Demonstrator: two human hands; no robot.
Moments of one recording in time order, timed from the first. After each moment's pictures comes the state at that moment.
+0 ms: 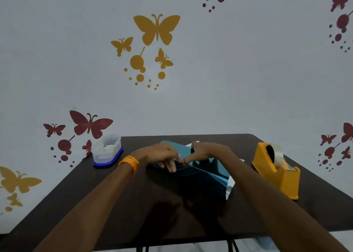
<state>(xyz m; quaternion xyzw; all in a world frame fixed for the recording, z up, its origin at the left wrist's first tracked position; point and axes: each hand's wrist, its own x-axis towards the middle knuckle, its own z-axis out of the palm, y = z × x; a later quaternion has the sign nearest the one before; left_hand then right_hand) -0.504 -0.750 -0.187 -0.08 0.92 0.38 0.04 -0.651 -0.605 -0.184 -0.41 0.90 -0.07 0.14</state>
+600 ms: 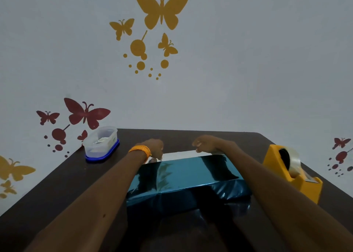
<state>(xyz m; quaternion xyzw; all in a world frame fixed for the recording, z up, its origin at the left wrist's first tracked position) -0.586 -0.827 -0.229 -0.24 0.97 0.07 0.06 -0.753 -0.652 -0.218 -0.46 0.87 -0.11 0.11</state>
